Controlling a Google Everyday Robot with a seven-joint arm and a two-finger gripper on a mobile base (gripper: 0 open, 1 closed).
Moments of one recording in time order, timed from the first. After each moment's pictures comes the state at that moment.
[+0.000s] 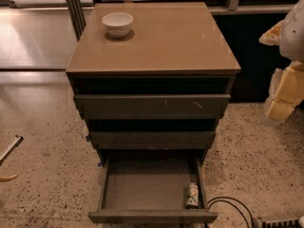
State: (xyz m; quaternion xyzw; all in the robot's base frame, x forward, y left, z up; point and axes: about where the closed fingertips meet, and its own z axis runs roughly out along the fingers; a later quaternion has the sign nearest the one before) arm 0.438 -0.217 0.977 -0.60 0.78 -0.04 0.16
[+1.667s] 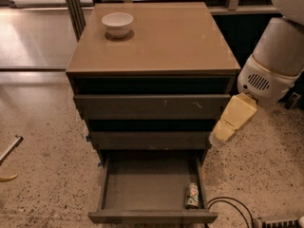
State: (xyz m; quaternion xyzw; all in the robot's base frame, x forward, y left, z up) arm 0.417 -0.188 0.876 -0.37 0.93 0.09 0.00
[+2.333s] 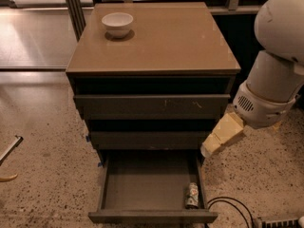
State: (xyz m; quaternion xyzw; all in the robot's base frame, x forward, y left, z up) arm 0.394 -0.202 0.830 -0.19 0.98 0.05 -0.05
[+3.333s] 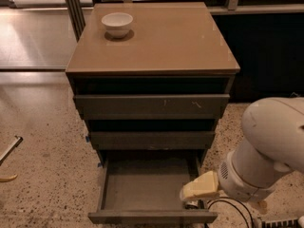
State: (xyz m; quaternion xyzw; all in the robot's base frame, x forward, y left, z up) arm 0.307 -0.164 0.727 0.05 0.99 0.08 -0.05
